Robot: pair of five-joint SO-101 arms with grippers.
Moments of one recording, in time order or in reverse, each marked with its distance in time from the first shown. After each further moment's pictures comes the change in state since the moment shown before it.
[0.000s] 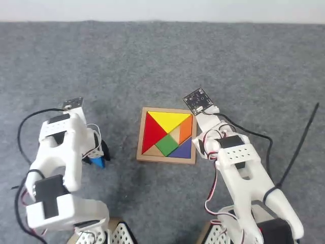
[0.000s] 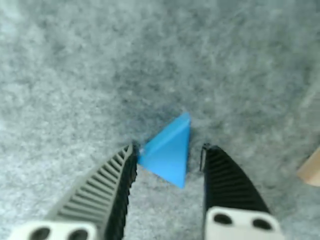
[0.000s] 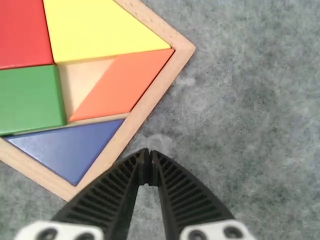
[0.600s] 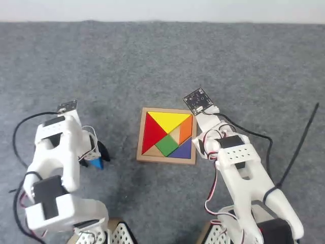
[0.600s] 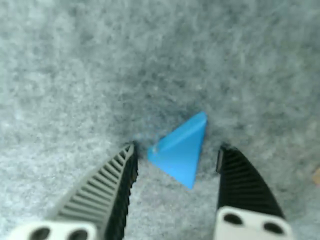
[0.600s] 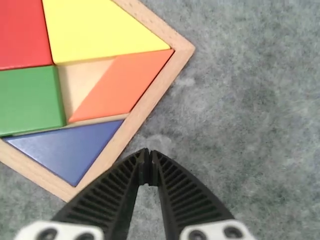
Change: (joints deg) left arm -2.5 -0.3 0.7 0.0 0.1; right arm 0.0 0.0 0.0 0.0 0.0
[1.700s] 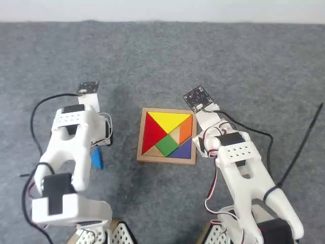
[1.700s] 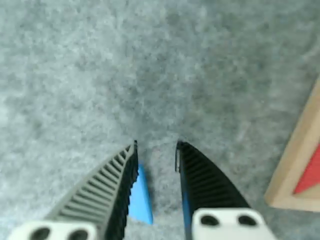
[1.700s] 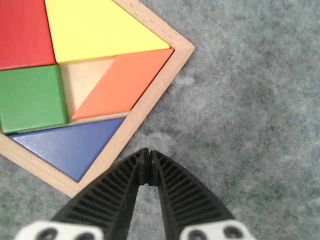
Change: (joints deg) left arm 10.5 -1.7 -6.4 -2.4 0.1; right arm 0.0 0.0 -2.8 4.2 0.0
